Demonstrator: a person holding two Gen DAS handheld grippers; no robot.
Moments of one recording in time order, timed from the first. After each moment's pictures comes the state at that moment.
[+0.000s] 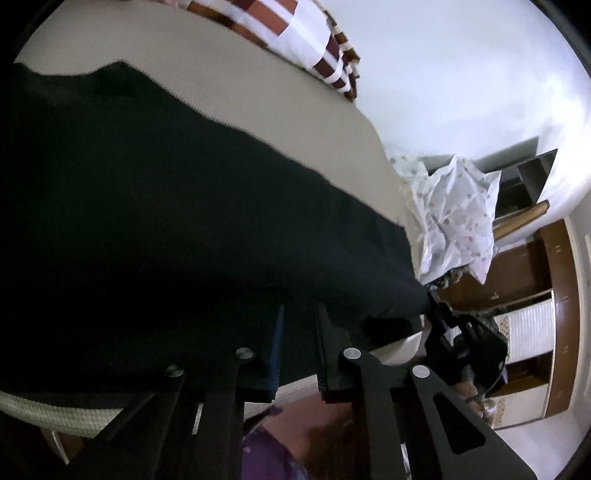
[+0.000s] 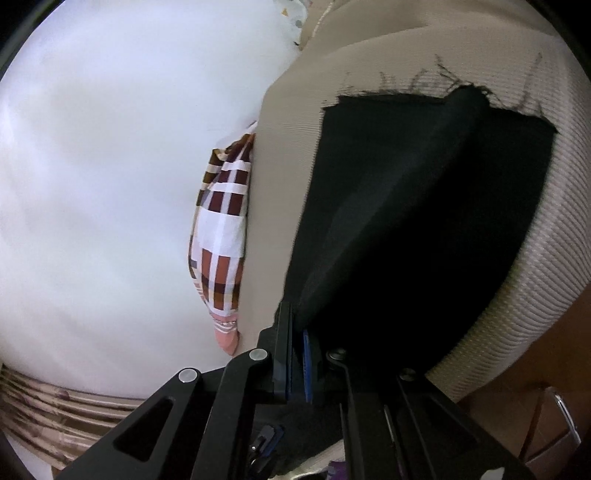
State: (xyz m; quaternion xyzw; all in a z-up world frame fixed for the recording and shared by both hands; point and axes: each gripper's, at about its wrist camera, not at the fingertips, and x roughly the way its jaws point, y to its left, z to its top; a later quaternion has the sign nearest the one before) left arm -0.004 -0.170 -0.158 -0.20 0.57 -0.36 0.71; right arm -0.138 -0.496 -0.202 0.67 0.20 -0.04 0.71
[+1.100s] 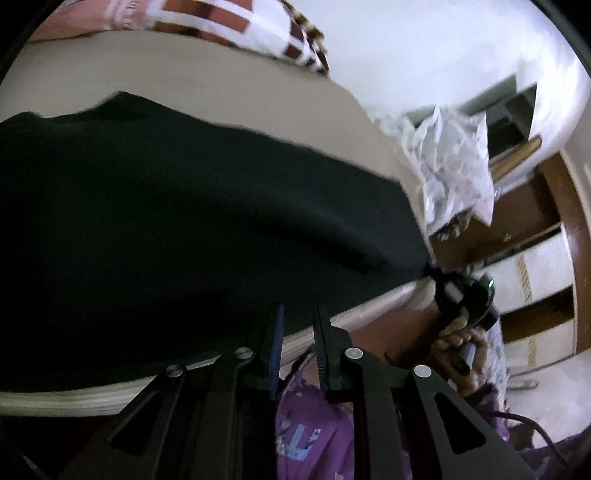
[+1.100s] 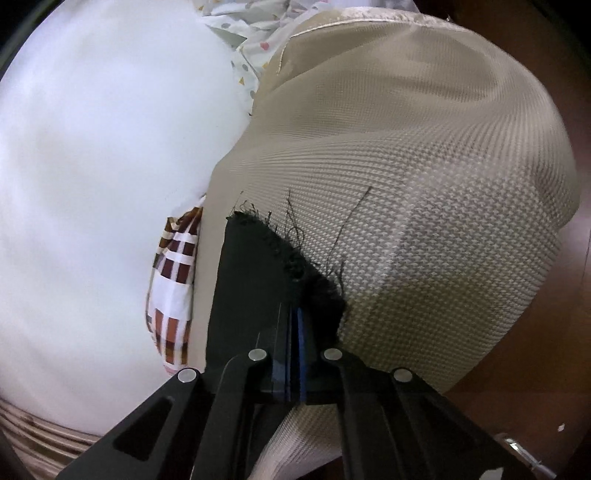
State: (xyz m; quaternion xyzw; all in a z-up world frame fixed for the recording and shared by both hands) left arm -0.018 -0.130 -0.123 -0.11 0.56 -0.41 0.72; right arm -0.223 -0.559 -0.250 0.64 0.16 -0.17 0.73
